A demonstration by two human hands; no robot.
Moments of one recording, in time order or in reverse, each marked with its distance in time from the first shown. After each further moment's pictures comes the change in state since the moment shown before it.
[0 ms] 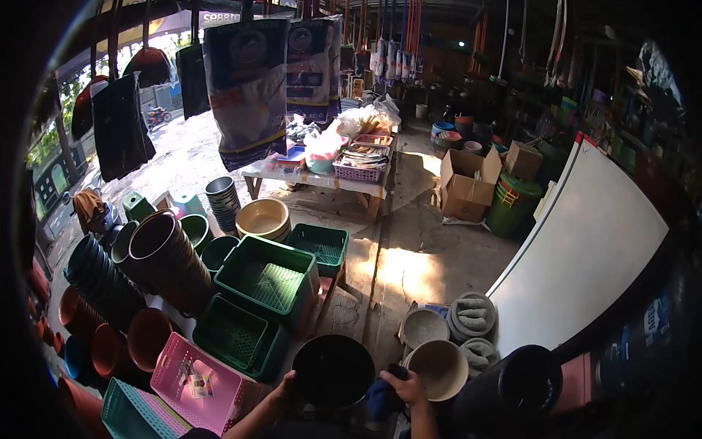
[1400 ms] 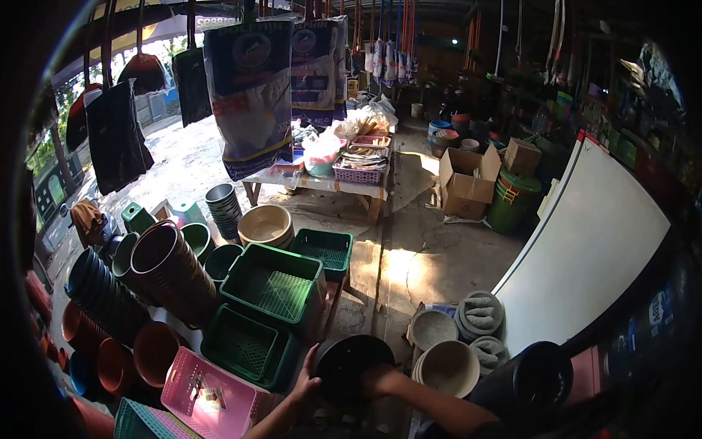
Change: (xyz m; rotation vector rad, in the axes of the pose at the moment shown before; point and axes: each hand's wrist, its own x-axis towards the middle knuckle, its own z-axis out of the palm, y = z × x) left_hand 0.022 0.062 0.052 0.509 0.078 0.471; right_hand 0.030 -0.106 0.102 -1.607 -0.956 -0.304
